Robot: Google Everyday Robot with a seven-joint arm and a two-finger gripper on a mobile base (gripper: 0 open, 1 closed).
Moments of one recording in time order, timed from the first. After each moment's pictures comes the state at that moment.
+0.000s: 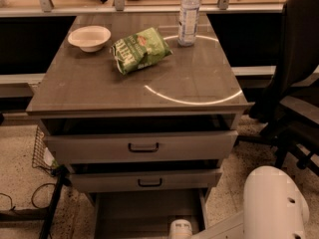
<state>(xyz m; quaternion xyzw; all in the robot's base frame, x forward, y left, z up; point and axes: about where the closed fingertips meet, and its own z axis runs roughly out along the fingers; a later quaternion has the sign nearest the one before) 0.318 -0.063 0.129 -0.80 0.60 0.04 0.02</state>
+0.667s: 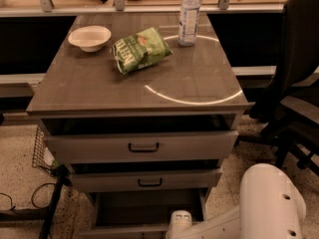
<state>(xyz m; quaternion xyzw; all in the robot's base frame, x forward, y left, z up) 0.355 -0.066 0.123 -0.79 0.61 0.03 0.03</state>
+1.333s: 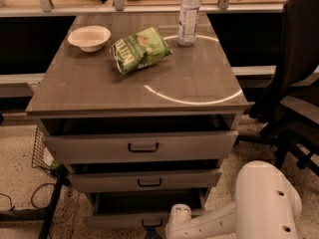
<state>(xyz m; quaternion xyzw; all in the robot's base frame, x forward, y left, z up) 0.386 -0.066 0.120 -0.79 0.61 0.02 0.04</state>
